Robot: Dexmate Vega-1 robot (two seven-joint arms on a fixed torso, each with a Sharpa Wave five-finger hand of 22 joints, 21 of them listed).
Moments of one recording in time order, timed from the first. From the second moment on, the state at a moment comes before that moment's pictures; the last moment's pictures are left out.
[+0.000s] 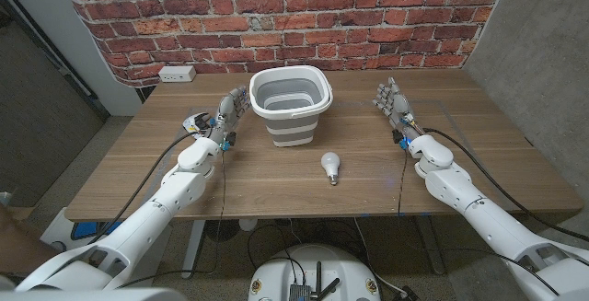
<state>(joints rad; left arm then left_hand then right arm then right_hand) 0.86 0.51 0.36 -1.31 -0.65 -0.30 -0.02 0.08 0.10 0.73 0.06 0.17 0.04 0.05 0.18 0.17 -0.02 0.02 0.19 0.17 0.00 0.01 0.17 0.17 0.14 -0.04 0.19 0.17 -0.84 -0.49 -0.37 -1.29 0.64 0.32 0.01 0.16 0.13 0.20 0.17 0.24 0.08 0.00 0.18 0.17 0.12 -0.03 0.19 0.19 0.01 -0.03 0.22 0.32 0.25 -0.04 0.18 0.17</state>
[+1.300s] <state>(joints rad) 0.89 0.54 0.35 -1.37 -0.63 -0.29 0.04 0.08 0.10 0.74 0.05 0.17 0.04 0.05 0.18 0.17 -0.02 0.02 0.19 0.17 0.00 0.01 0.17 0.17 0.14 -0.04 0.19 0.17 -0.95 -0.56 -0.36 -1.48 0.54 0.28 -0.13 0.16 0.13 0.22 0.15 0.25 0.09 0.00 0.18 0.17 0.14 -0.02 0.19 0.19 0.02 -0.03 0.22 0.31 0.25 -0.04 0.18 0.17</state>
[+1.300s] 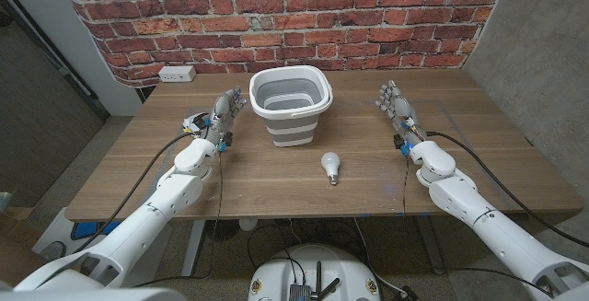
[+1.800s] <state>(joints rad) 0.89 0.54 0.35 -1.37 -0.63 -0.28 0.04 0.08 0.10 0.74 0.05 0.17 0.04 0.05 0.18 0.17 -0.01 0.02 0.19 0.17 0.00 0.01 0.17 0.17 0.14 -0.04 0.19 0.17 -1.05 -0.64 -0.34 -1.67 0.45 0.19 -0.26 0.16 0.13 0.23 0.14 0.25 0.10 -0.01 0.19 0.17 0.15 -0.02 0.19 0.19 0.03 -0.03 0.22 0.30 0.26 -0.04 0.18 0.17</state>
